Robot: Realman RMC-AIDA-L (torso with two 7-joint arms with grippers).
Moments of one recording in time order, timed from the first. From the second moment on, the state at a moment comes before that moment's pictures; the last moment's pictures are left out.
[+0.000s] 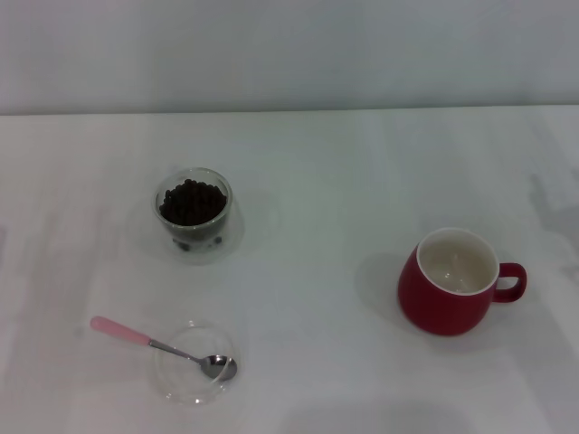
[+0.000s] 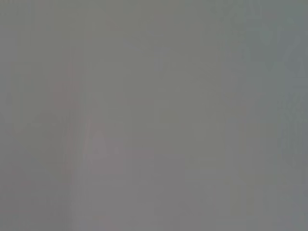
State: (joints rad) left arm -0.40 -2.08 0.48 0.03 -2.34 -1.35 2.82; right arm 0.41 2.02 -0.50 0.09 -0.87 -1.50 0.24
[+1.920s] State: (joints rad) left arm -0.36 -2.08 0.48 0.04 -2.35 -1.36 2.82; right arm 0.10 1.99 -0.97 -0.14 -0.89 -1.61 0.40
